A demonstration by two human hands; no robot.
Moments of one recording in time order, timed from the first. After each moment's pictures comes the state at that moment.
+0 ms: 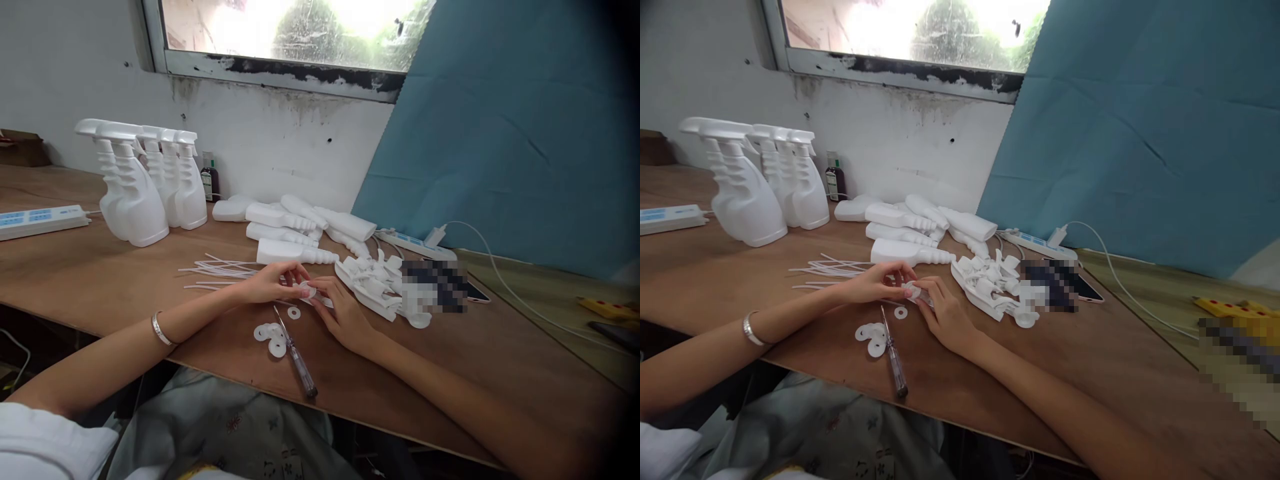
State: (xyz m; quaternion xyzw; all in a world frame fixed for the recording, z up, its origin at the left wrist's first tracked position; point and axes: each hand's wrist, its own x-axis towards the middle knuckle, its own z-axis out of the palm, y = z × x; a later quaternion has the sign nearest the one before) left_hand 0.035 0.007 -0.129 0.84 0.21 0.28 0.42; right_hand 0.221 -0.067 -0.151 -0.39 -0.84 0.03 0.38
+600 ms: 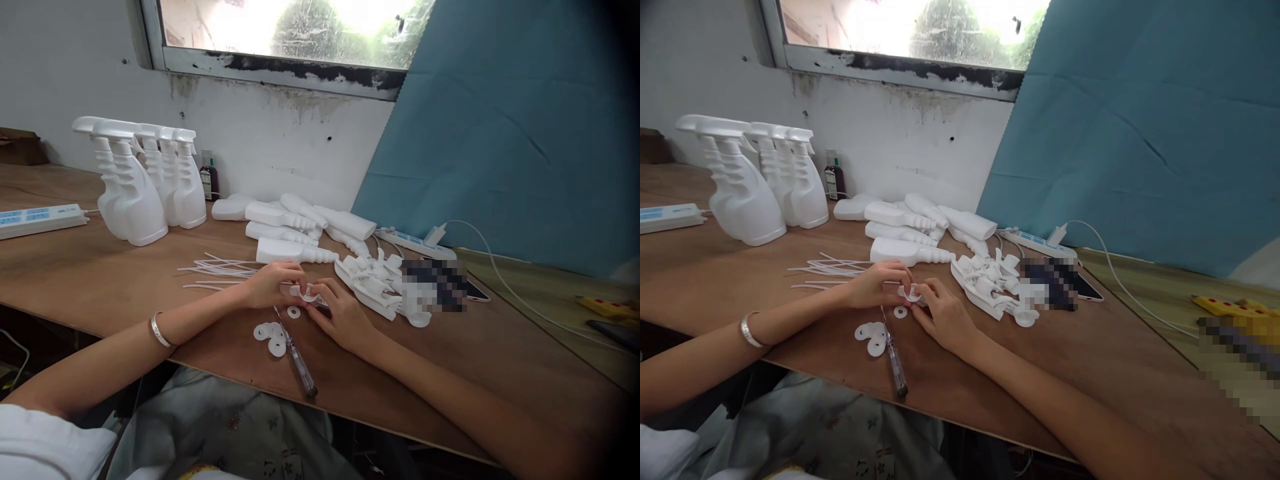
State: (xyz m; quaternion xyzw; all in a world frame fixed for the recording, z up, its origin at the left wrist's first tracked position) left_hand 0.034 0.008 -0.130 0.93 0.11 0.30 0.17; right_hand 0.217 -0.072 -0.148 -0.43 -0.85 -0.04 0.31
